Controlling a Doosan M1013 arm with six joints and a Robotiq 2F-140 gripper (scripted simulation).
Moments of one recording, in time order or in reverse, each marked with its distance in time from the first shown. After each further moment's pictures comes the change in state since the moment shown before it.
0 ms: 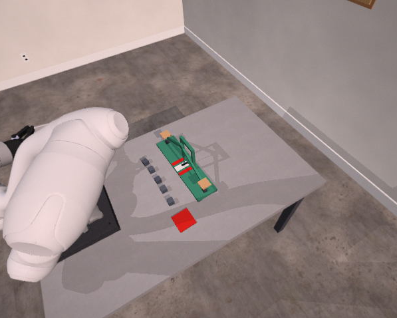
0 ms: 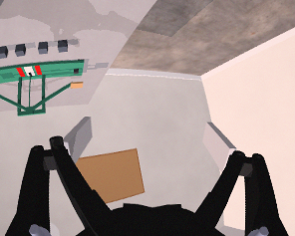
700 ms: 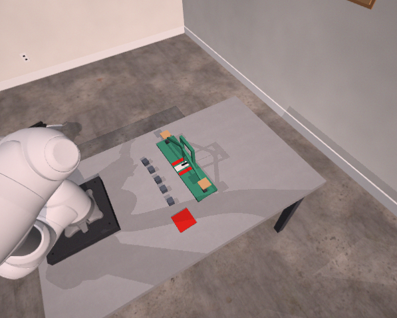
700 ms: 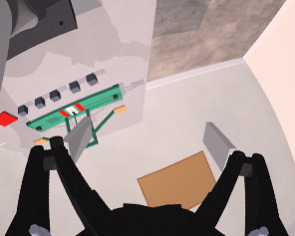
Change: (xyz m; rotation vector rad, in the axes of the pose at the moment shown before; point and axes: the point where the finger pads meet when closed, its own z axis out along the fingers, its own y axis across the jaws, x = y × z) arm 0.018 -0.027 0.015 0.251 0.032 0.398
